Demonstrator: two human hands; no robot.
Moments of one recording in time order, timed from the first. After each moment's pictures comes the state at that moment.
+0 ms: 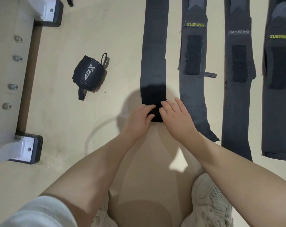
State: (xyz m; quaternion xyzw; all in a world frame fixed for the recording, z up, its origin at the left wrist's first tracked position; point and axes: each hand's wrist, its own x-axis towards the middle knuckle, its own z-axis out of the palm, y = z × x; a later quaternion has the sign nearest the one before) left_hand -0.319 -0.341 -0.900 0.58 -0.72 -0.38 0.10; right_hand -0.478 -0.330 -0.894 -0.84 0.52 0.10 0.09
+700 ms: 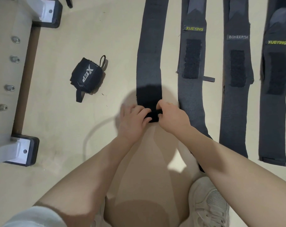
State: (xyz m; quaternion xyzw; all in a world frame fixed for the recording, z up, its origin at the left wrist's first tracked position) left_hand -0.312 -0.342 -0.906 0.60 -0.77 -0.22 0.03; right_hand -0.465 -0.357 -0.874 -0.65 0.67 0.04 0.36
